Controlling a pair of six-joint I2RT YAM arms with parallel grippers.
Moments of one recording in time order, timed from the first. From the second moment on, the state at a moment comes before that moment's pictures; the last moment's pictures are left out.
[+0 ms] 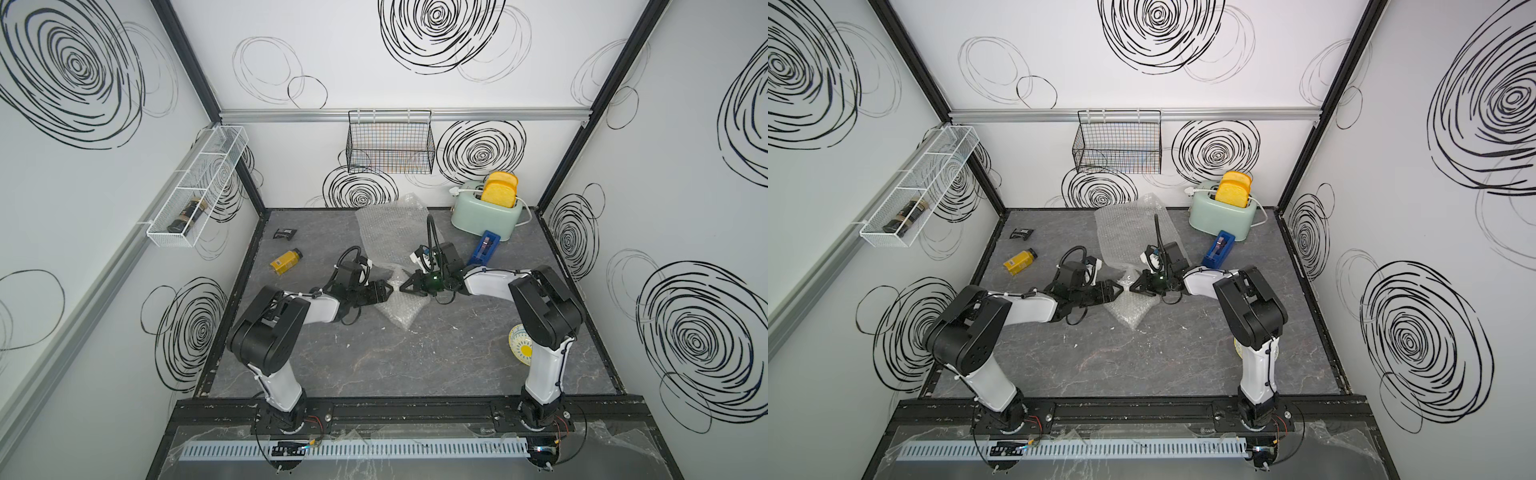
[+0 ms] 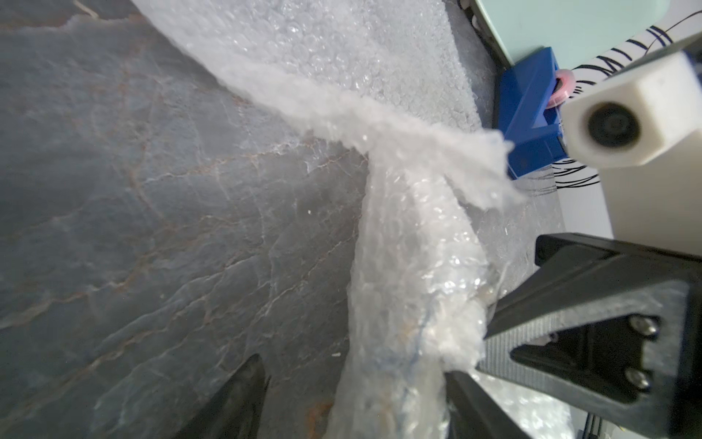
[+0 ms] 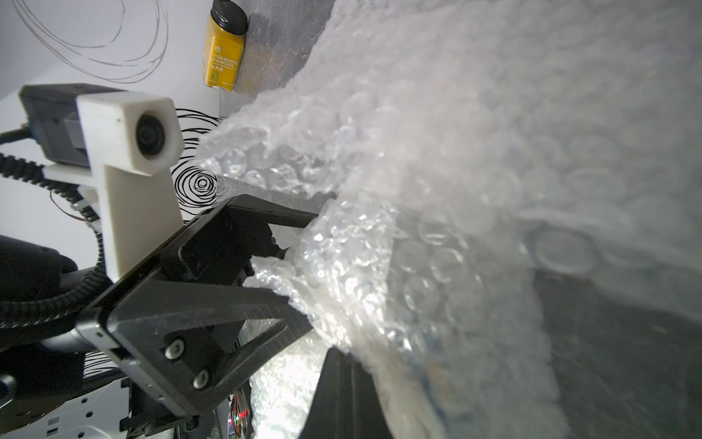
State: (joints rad) left arm -0.38 1.73 0.70 0.31 0.40 -0.62; right arm 0.54 1.93 1.09 0.01 -0.72 0.62
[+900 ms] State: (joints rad) left arm -0.36 1.69 0.69 0.39 0.51 -0.47; right arm 0.53 1.94 1.09 0.02 -0.73 0.62
